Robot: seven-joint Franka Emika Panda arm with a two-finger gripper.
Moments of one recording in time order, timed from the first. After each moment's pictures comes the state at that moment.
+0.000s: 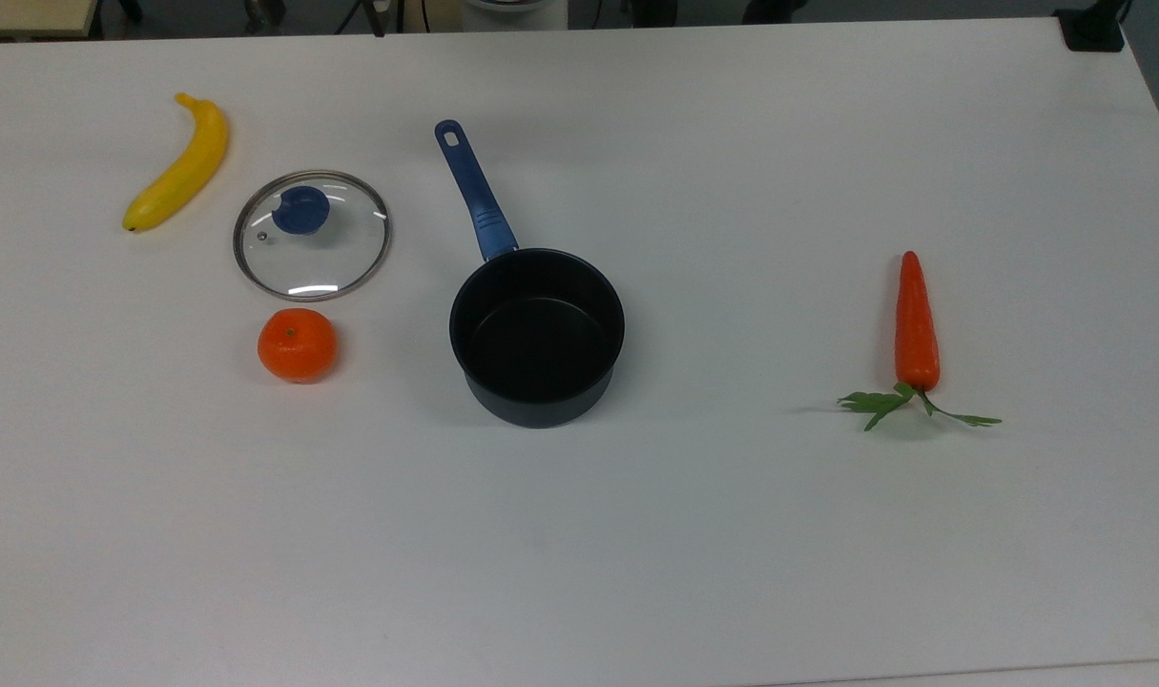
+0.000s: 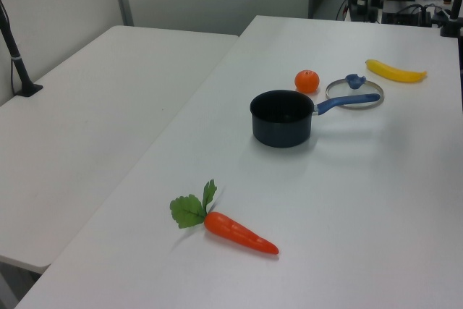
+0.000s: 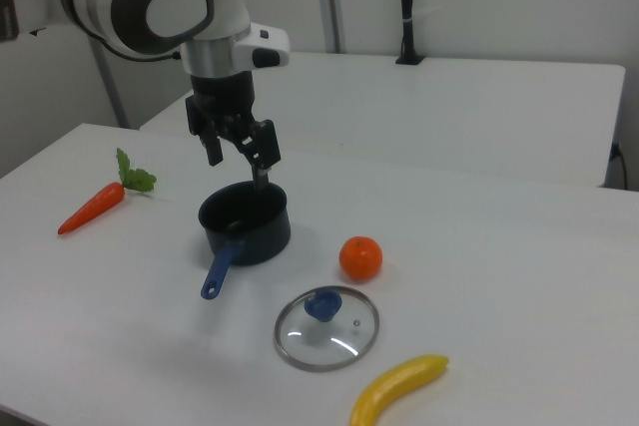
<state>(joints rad) 0.04 -0.02 -0.21 -1.69 0.08 1.67 -0.04</state>
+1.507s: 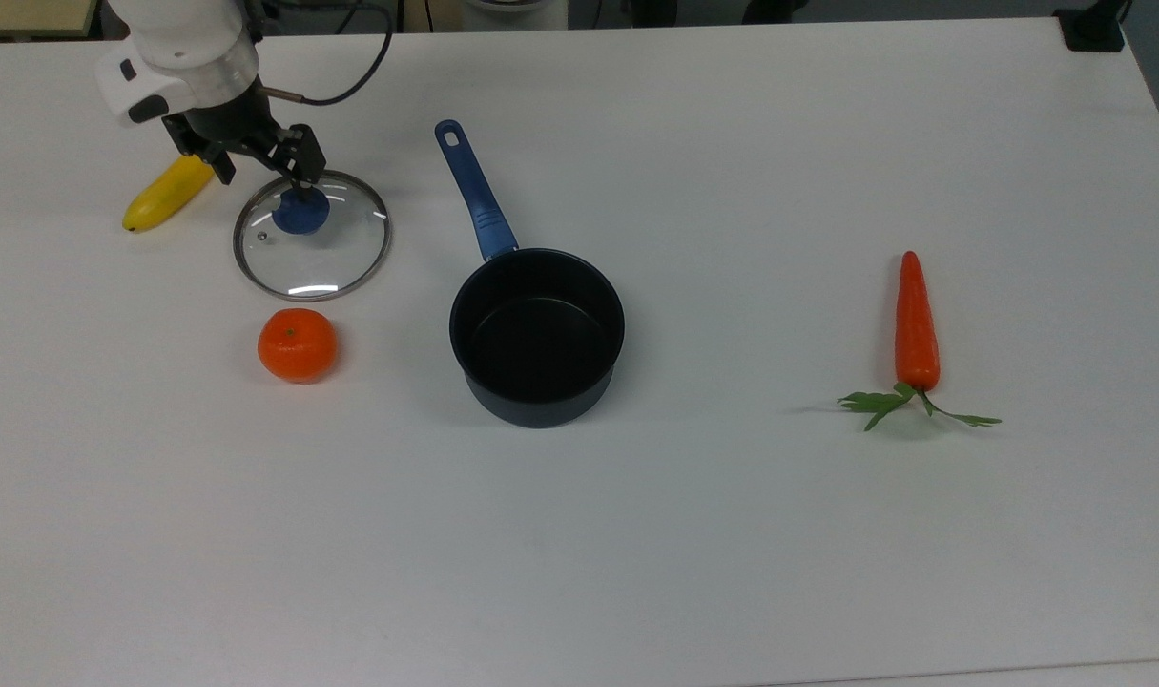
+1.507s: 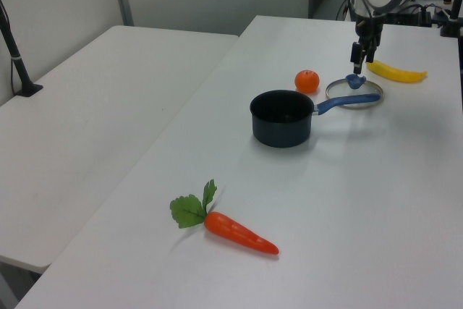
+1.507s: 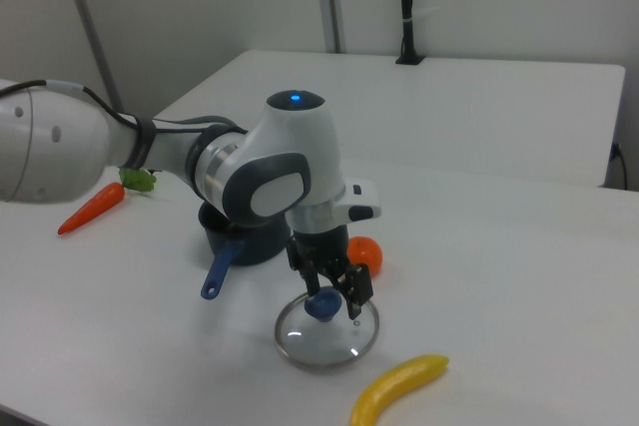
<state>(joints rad) 0.02 0.21 -0.35 -1.98 0.07 2.19 -0.19</state>
